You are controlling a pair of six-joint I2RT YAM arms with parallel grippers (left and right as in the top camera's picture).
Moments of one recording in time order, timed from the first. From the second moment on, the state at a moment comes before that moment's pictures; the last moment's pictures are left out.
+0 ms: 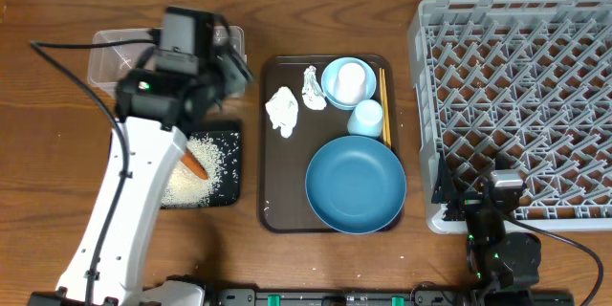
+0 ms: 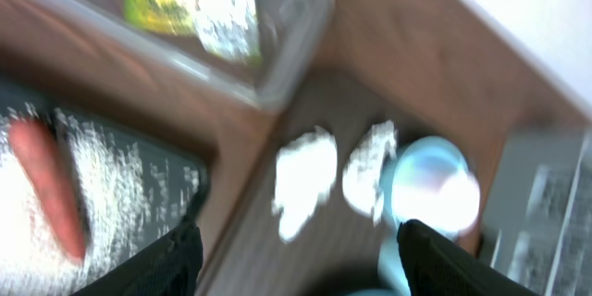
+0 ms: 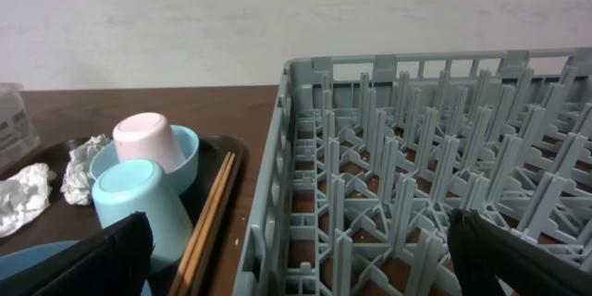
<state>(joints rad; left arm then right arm) -0.21 1.45 1.46 -0.98 -0.04 -0.76 0.11 0.01 0.01 -0.07 0.02 0.09</state>
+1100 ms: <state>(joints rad) -0.36 1.95 1.31 -0.65 -0.05 -0.77 0.11 0.01 0.01 -0.07 0.02 0.09</state>
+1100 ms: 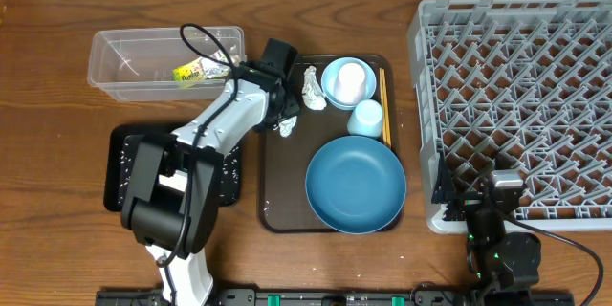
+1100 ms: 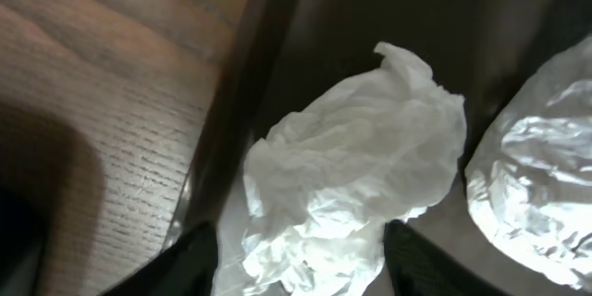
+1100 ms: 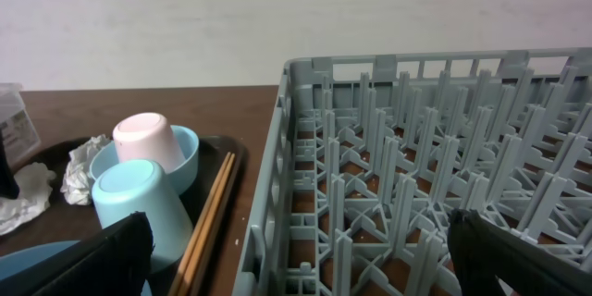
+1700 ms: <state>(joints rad) -0.44 1.95 1.31 -0.66 -0.06 -0.73 0.11 0.01 0.01 -0.07 0.02 0.09</state>
